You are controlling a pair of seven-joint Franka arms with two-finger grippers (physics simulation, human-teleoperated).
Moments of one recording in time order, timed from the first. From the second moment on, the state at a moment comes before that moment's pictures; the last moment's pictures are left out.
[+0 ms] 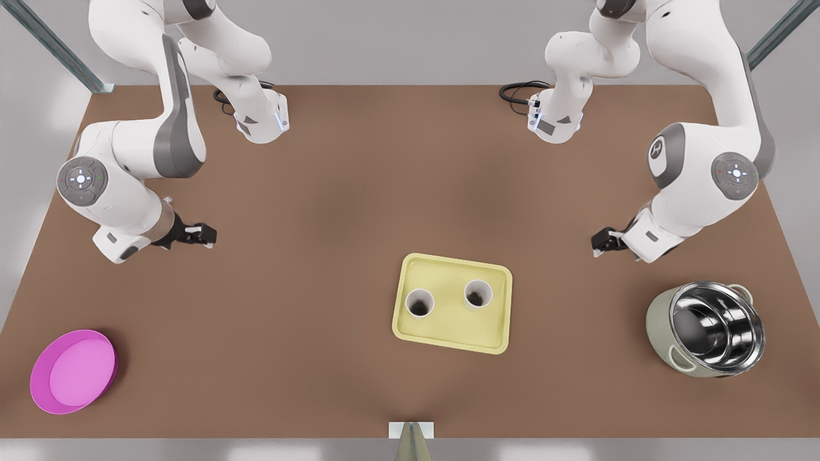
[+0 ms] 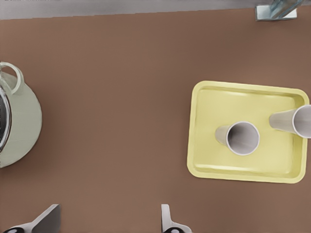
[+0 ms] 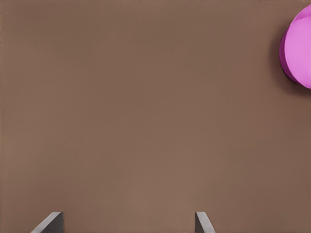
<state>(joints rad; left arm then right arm) -0.16 0.18 0.07 -1.59 -0.07 1.80 -0.01 0.03 0.19 0.07 -1.55 -0.05 1.67 0.06</state>
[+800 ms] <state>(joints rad) -0.41 0.69 0.05 -1.23 -0.11 1.90 -0.28 0.46 0.85 0.19 -1.06 0.03 2.17 0.31</state>
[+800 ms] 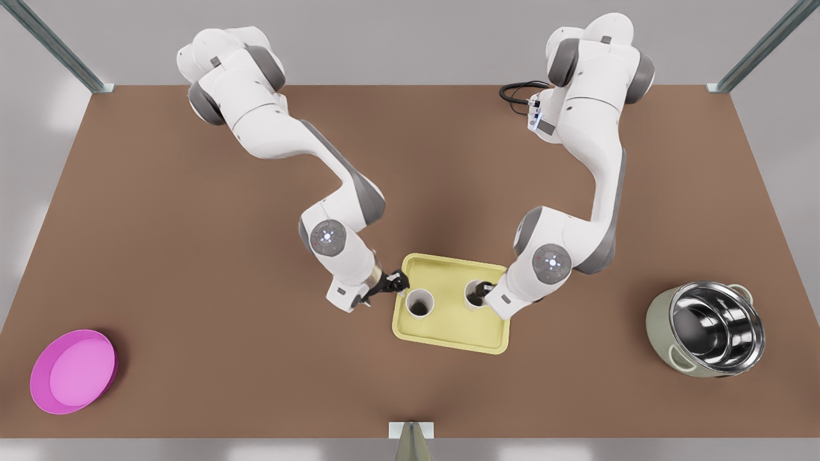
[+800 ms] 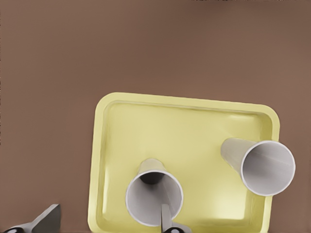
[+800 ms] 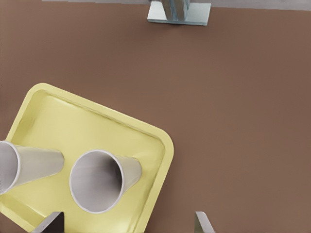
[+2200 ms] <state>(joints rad) -0.42 0.83 0.04 -1.34 -0.15 2.08 -0.34 0.61 1.00 0.05 -1.03 0.07 2.41 -0.27</state>
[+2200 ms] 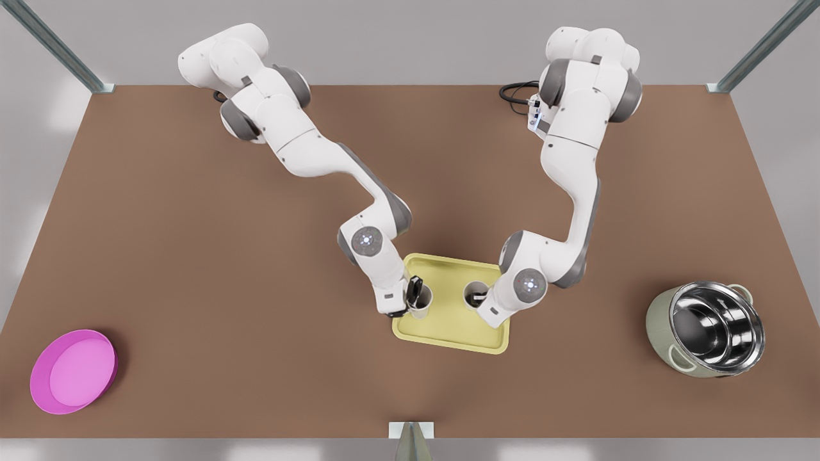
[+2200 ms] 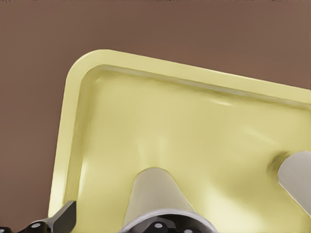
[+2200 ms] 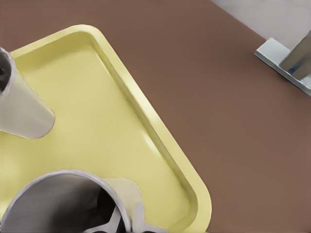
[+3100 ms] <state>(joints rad) -0.06 0.84 0.05 -1.18 -0.19 2.13 -0.29 0.13 0.90 0.04 -1.03 -0.03 2.00 -0.64</state>
